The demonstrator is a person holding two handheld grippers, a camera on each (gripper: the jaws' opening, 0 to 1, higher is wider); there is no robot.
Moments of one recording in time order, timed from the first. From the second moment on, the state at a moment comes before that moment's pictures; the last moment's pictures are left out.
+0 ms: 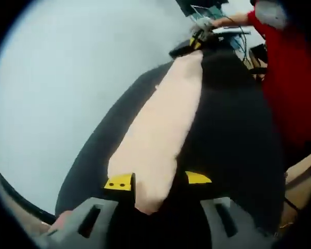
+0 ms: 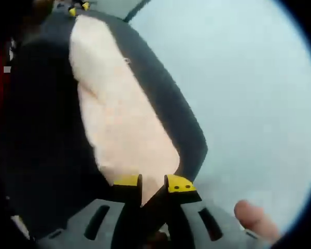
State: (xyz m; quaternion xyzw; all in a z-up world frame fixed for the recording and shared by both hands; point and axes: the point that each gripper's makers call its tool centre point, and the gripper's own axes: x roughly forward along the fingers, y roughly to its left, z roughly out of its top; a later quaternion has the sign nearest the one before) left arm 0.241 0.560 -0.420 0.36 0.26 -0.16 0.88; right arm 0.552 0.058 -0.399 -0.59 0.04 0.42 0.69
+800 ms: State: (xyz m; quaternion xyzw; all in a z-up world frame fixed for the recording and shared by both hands) left arm 0.258 0.592 -0.440 0.49 0.27 -0.09 0.82; right arm 0.555 0.056 -0.446 -0.73 -0.01 0.36 0.58
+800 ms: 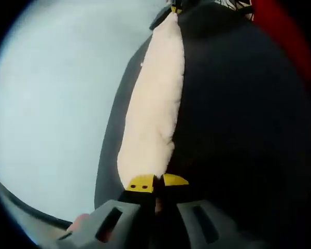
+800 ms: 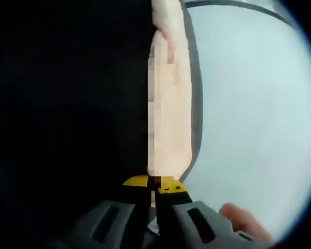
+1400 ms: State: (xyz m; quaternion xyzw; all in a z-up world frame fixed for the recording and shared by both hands) left arm 0.230 0.562 -0.428 0.24 0.25 -0.12 0.93; right arm 0.527 0.028 -0.428 -0.60 0.11 0.44 0.66
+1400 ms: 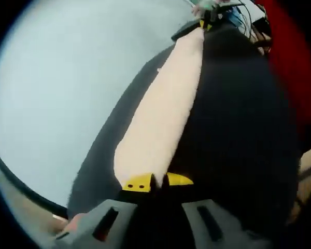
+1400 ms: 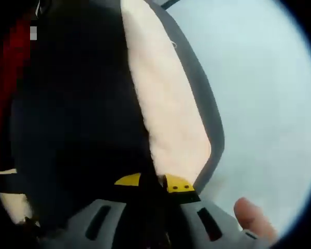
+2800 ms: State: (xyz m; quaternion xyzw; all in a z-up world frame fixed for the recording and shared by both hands) left arm 0.238 0.611 -0.445 -0.52 0.05 0.29 0.80; right arm 0.496 0.156 -0.363 -0.20 -0.14 0.39 0.89
